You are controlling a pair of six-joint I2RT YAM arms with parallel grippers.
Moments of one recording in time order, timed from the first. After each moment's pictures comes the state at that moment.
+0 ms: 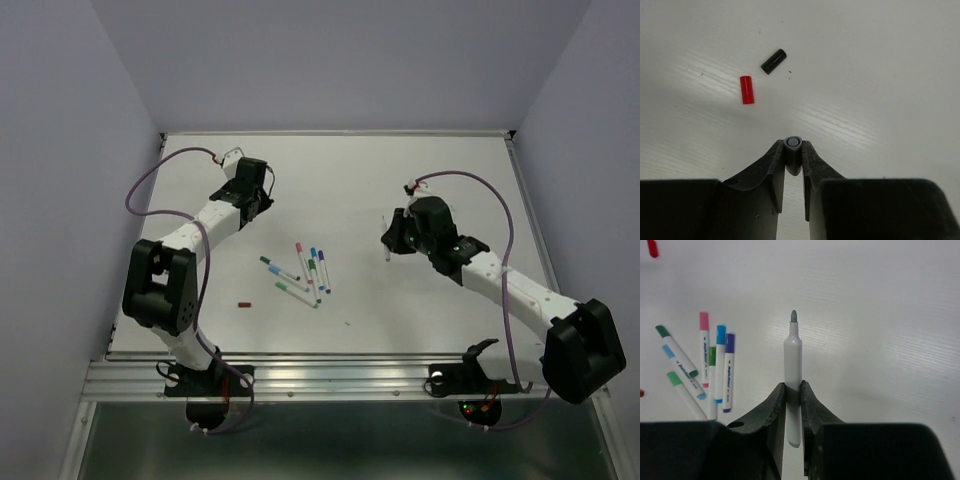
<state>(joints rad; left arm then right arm) -0.33 1.61 1.12 -0.22 -0.33 -0.70 0.53 1.23 0.79 -0.15 -0.03 0.43</state>
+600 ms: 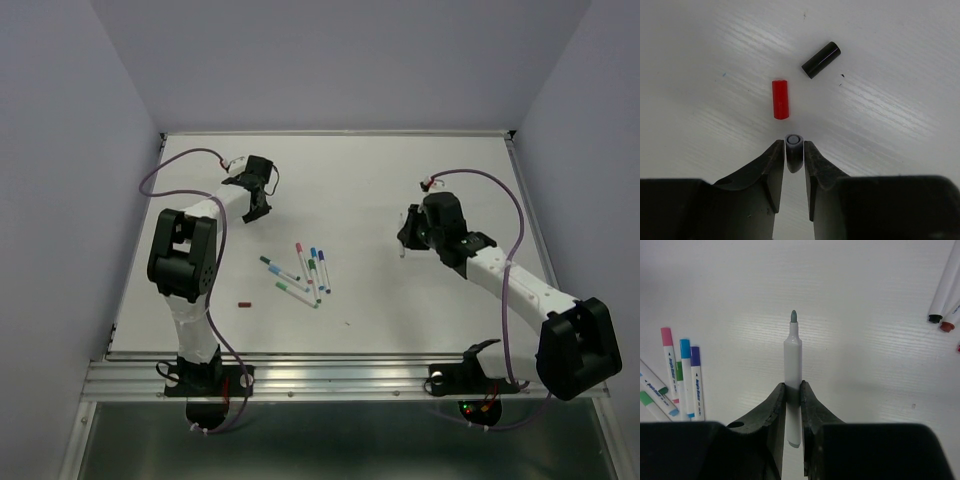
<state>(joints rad) -0.29 1.92 1.32 -0.45 -0.39 -0.68 0.40 1.26 0.80 -0.19 0.06 0.42</state>
